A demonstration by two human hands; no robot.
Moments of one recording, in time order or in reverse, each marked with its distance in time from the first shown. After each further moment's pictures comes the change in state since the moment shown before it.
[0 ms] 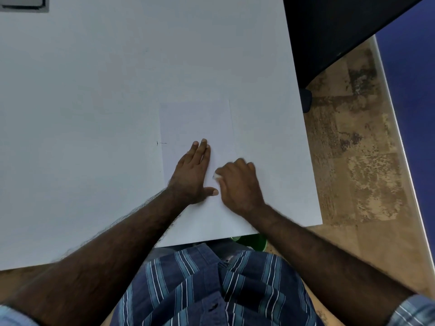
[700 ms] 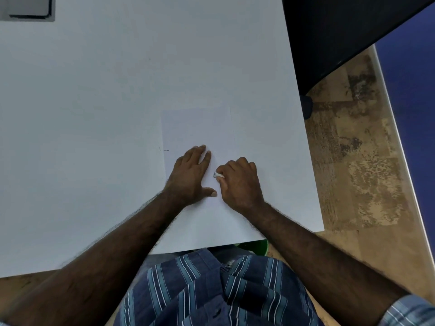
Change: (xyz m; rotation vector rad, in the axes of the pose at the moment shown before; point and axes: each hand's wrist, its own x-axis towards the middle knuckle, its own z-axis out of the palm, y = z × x) left_hand 0.003 -0.008 -0.018 0.028 -0.003 -0.017; right_hand 0.021 0.003 0.004 0.025 0.021 0.041
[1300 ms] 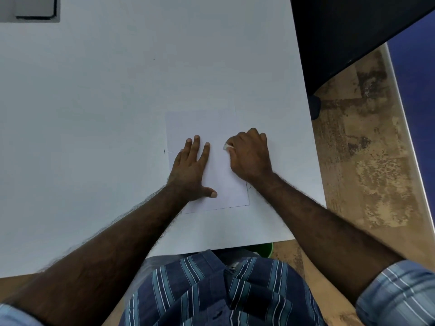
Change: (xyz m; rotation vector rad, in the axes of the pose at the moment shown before) left_hand 0.012 -0.009 -0.010 -0.024 -0.057 -0.105; right_hand 0.073 0.030 -0.011 -0.051 0.096 -0.010
